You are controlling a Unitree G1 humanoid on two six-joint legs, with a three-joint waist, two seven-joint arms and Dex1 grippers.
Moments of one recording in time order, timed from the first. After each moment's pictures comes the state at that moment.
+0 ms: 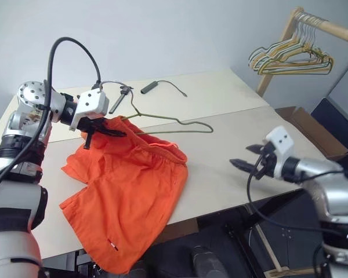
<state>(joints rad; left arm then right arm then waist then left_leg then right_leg) -1.06 0.88 -0.32 0.72 -0.24 -0.14 -1.61 -0.26 -0.59 -0.17 -0.24 0.29 0.72 0.81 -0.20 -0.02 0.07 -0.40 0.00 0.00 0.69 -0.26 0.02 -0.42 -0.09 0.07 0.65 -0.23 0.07</state>
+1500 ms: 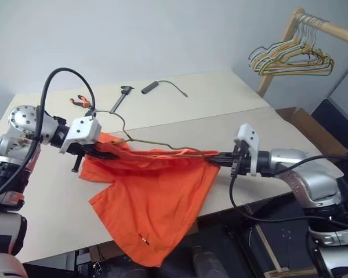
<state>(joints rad) -0.78 1.02 -0.29 0.44 -0.30 -0.11 -1.60 -0.49 -0.69 0.09 -0.13 0.45 0.67 0.99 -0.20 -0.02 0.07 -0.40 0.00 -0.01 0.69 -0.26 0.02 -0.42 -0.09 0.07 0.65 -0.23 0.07</state>
